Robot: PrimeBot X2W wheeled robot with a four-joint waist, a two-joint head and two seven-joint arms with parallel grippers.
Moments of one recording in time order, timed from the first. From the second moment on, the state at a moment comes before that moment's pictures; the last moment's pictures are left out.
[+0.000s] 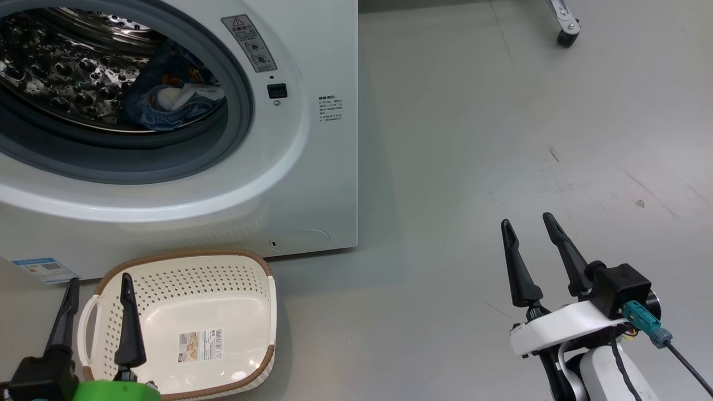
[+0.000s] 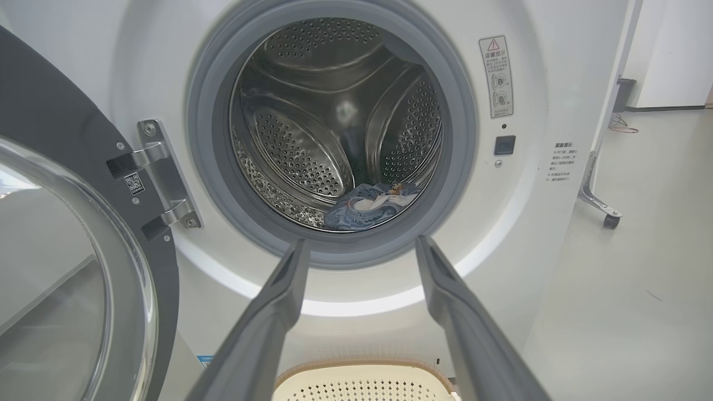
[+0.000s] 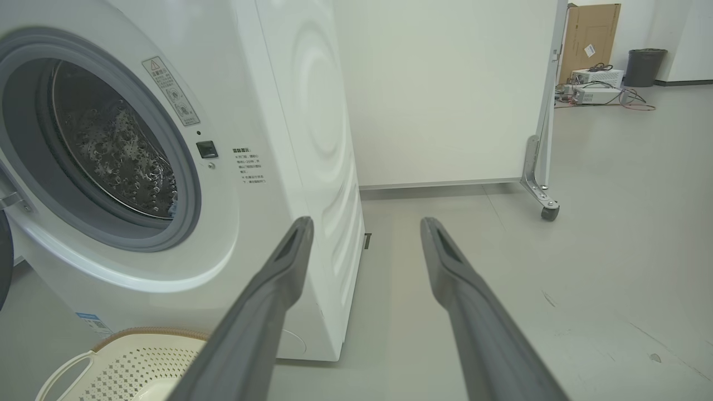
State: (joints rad) left arm 0.15 0.05 0.12 -0.05 -0.18 -0.07 -0.25; right arm -0.07 -0.06 0.23 0.15 0.25 0.12 -0.26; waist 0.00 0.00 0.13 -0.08
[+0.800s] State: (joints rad) left arm 0.15 0.05 0.13 -0.06 -0.16 -0.07 -0.25; right arm -0.07 -0.06 0.23 0.15 0.25 0.12 -0.26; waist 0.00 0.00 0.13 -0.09
